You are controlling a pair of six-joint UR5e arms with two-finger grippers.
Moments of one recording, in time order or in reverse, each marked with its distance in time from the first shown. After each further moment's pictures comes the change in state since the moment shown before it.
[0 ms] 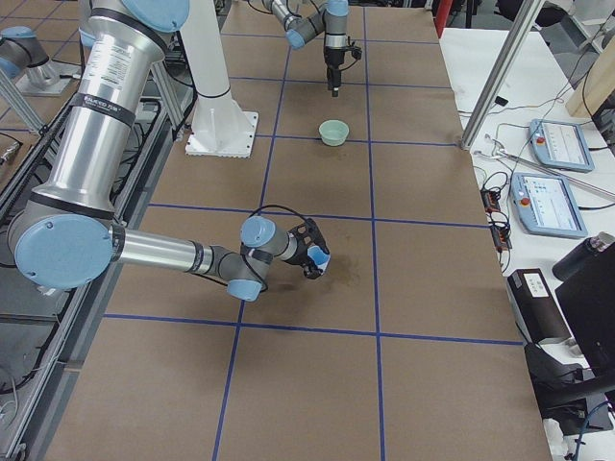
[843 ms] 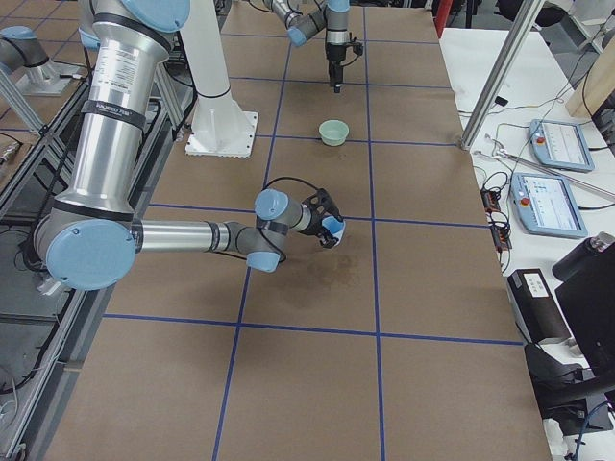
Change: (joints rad) left arm -0.026 0.033 -0.029 0.000 -0.007 0.004; right arm -0.002 0.113 0.146 -0.181 -0.010 0.006
